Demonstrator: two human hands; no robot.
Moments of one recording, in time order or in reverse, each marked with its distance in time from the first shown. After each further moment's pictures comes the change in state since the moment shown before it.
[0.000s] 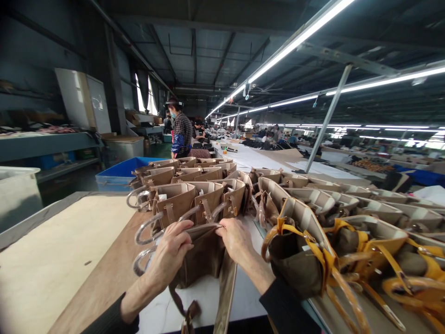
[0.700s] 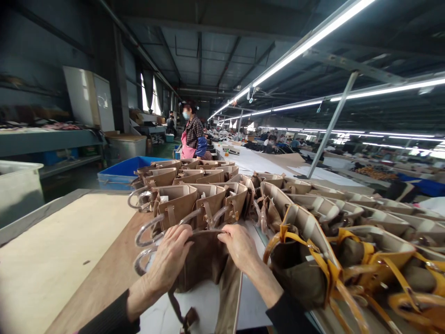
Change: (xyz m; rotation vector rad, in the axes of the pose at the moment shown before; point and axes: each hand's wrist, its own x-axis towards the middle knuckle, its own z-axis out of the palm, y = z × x) left_hand 0.004 -0.004 0.003 0.218 -0.019 0.050; right_hand -0.003 -0.001 -0.007 0.014 -0.044 0.011
